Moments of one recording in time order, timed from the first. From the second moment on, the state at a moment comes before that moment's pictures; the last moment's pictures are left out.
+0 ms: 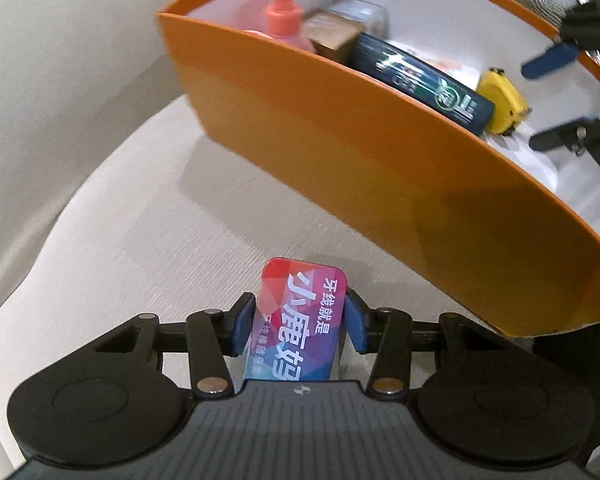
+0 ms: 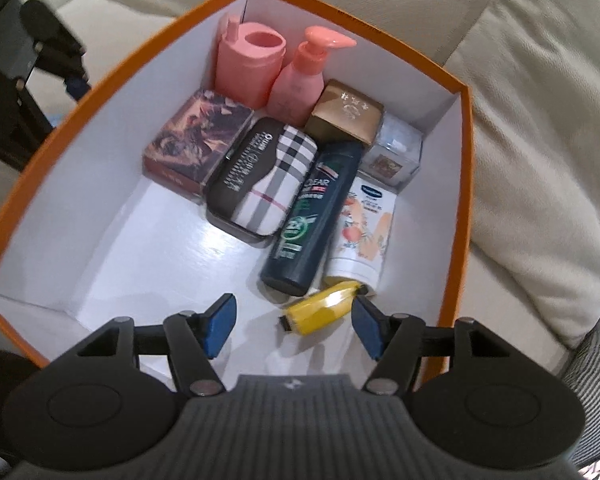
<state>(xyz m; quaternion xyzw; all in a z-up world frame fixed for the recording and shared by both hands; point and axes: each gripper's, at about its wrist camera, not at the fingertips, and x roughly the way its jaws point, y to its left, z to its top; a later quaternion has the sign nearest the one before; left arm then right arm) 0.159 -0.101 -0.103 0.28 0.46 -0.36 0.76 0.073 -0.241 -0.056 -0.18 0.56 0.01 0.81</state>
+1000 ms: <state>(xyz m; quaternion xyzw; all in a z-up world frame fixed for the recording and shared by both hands) 0.076 -0.172 0.065 0.32 0.26 -0.47 0.78 0.049 -0.246 -0.006 -0.11 0.49 0.01 0.86</state>
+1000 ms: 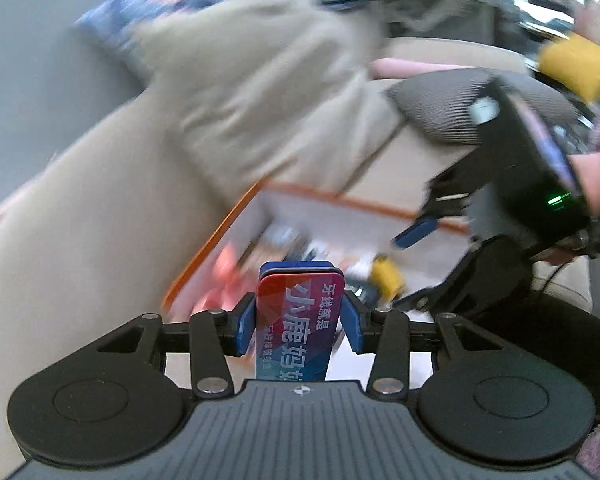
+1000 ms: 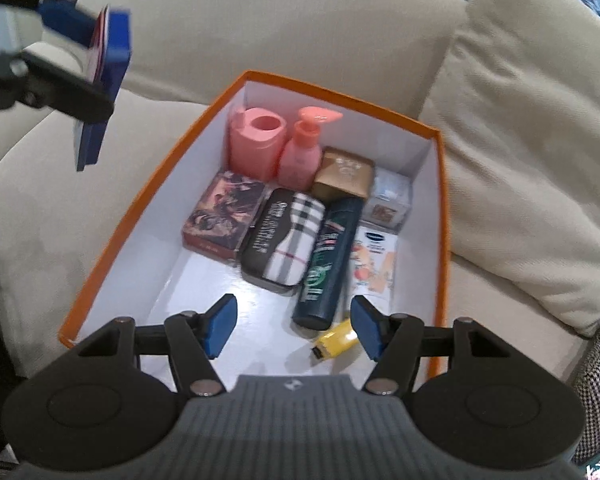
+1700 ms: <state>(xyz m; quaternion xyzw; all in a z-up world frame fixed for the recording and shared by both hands) 0.106 -0.263 -0.097 0.47 0.38 -0.52 0.60 0.049 -0.274 -0.031 -0.10 0.52 0.03 0.85</state>
